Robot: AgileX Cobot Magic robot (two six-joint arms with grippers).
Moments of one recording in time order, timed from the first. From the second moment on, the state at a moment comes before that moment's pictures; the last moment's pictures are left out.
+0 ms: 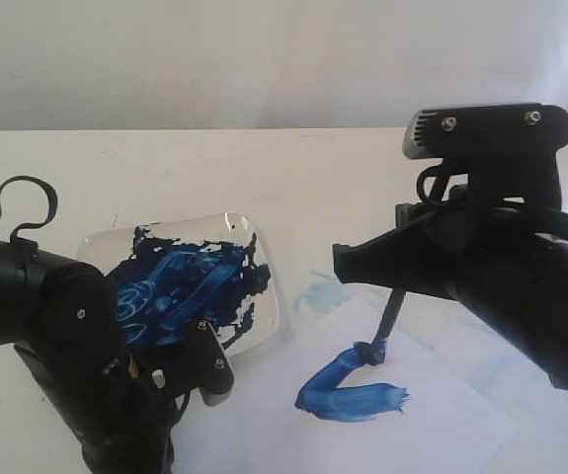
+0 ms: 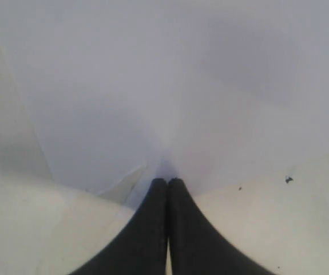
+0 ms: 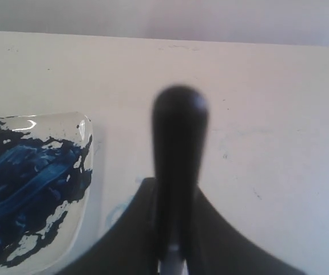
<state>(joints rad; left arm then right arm) -0.79 1.66 -0.75 -0.32 0.67 0.62 1.12 1.18 -0.62 1.69 -0.70 -1.32</state>
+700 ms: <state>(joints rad) -0.79 1.66 -0.75 -0.32 0.67 0.62 1.12 1.09 -0.61 1.75 -0.70 -1.41</state>
